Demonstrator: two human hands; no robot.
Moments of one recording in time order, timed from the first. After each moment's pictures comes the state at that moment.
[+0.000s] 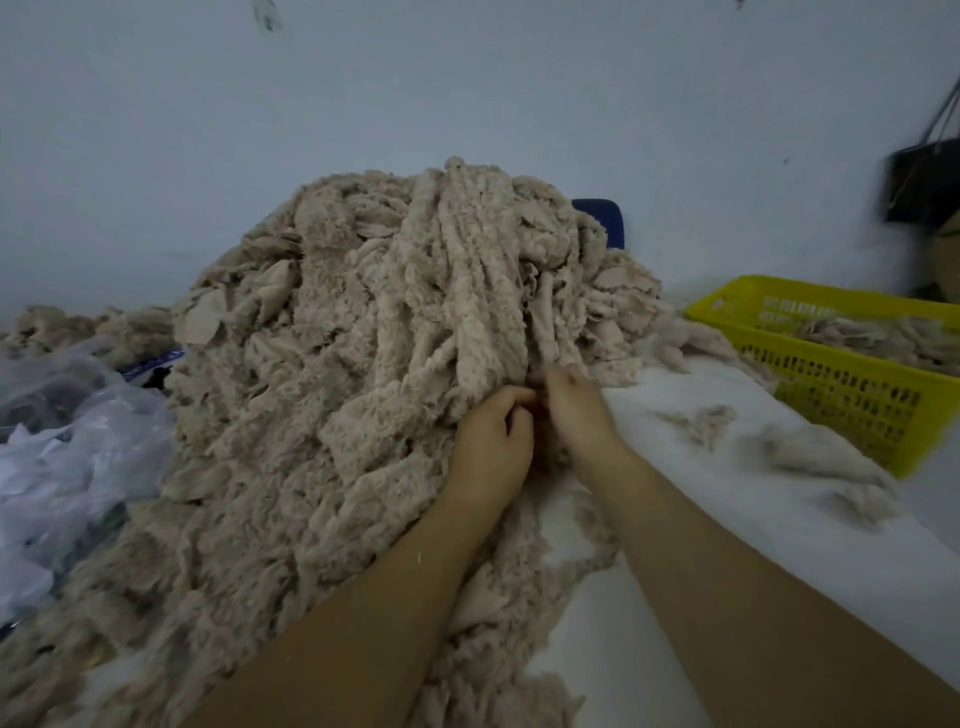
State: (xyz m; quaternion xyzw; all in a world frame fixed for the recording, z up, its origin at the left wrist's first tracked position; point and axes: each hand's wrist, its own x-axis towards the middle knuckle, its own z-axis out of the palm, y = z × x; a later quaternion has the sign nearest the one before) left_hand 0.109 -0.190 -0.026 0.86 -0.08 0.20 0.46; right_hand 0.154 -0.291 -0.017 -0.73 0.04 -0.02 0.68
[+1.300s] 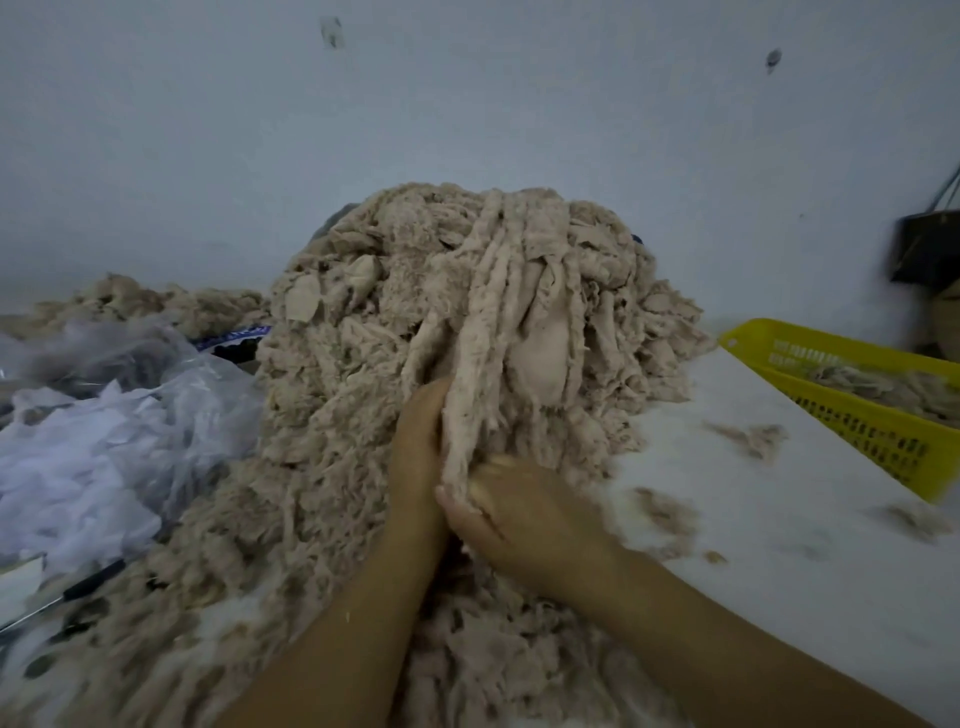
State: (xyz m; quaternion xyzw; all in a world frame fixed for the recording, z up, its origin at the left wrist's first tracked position) left_hand 0.047 -0.076 -0.015 0.75 -0.07 0.27 0.61; right_hand 0.020 -0.197 -0.005 -0.86 -0.42 -0.17 0.25
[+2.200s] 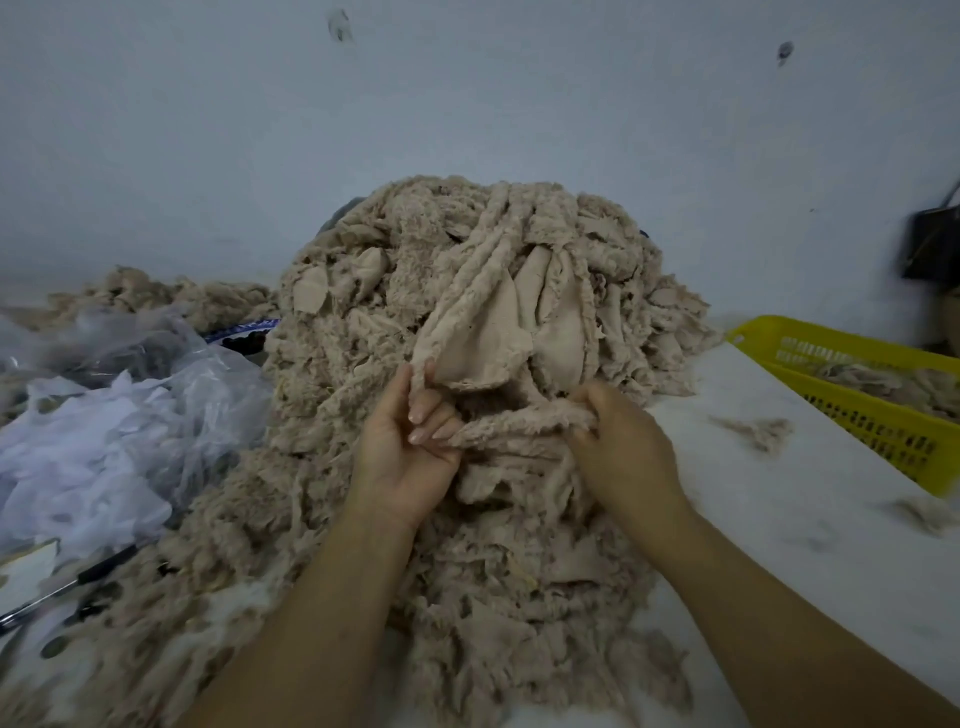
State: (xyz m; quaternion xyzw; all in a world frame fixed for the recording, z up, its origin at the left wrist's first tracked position) left_hand 0.046 -0.056 0.006 0.23 -0.06 -0.02 0.97; right_hand 0.057 -0.247 -0.007 -0.90 -0.13 -0.24 0.33
